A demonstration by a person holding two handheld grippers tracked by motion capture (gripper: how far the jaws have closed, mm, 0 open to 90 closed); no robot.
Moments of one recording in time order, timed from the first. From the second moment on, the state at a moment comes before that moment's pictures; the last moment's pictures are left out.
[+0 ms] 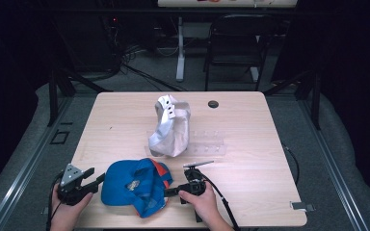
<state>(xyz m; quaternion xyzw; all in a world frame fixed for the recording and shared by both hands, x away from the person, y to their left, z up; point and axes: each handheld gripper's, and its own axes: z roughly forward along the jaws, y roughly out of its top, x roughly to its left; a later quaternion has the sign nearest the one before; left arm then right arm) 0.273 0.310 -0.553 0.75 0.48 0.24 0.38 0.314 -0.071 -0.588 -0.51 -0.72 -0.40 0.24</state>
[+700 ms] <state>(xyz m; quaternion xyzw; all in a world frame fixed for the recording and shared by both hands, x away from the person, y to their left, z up) 0.273 0.310 -0.553 0.75 0.48 0.24 0.39 0.317 -0.076 -0.544 -0.54 -0.68 -0.42 0.26</state>
